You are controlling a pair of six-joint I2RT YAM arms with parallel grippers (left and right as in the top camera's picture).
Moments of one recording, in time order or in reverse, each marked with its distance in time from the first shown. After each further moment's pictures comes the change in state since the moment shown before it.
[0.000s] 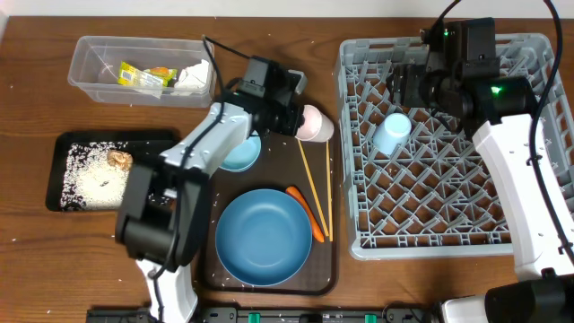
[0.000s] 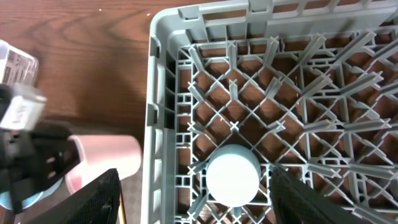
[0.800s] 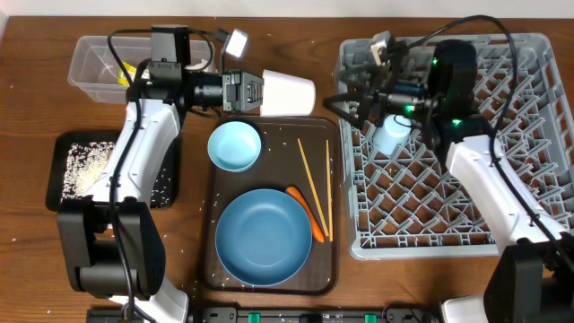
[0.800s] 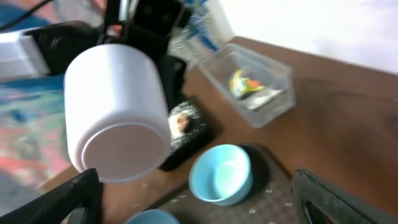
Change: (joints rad) left arm 0.282 -0.195 0.004 0.048 0.963 -0.013; right arm 0.019 0.013 -0.423 0.986 -1.036 0.009
